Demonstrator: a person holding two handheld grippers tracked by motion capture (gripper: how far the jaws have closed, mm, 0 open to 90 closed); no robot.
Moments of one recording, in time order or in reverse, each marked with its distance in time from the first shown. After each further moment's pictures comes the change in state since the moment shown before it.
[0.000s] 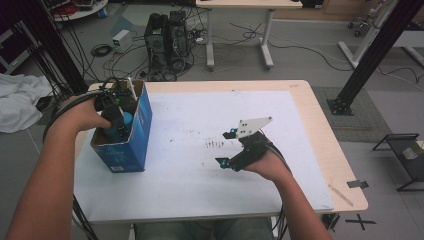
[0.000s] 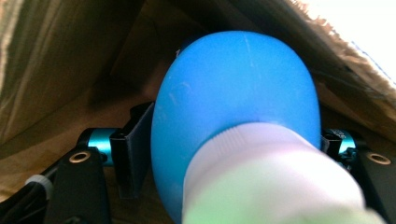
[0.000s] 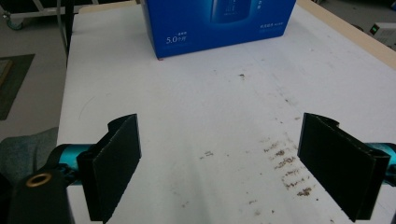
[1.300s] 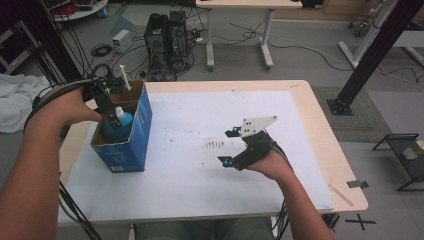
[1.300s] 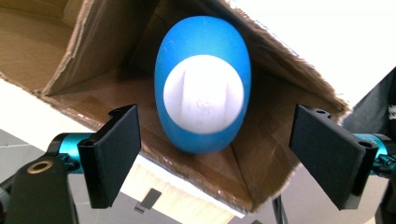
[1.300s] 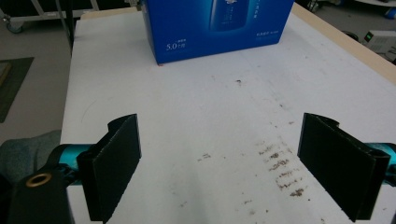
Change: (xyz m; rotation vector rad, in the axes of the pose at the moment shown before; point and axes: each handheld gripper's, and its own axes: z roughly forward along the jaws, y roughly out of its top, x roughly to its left) left arm -0.025 -0.014 -0.054 -0.027 0.088 0.008; right arm 0.000 0.003 -0.011 -0.022 -0.007 -0.006
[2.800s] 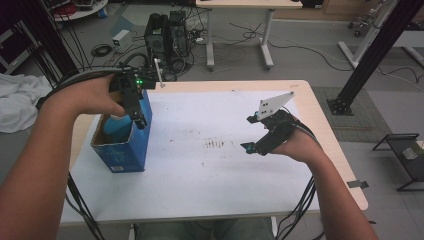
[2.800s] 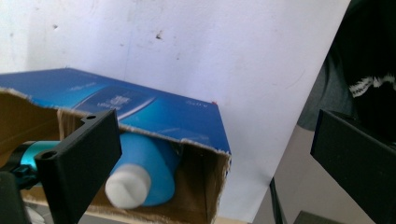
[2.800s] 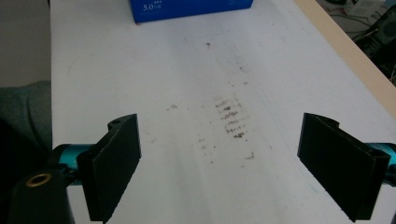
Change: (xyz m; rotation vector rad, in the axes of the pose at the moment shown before) left arm -0.077 0.064 -0.044 -0.022 0.004 0.369; right arm -0.023 0.037 -0.063 0.250 -0.050 -0.043
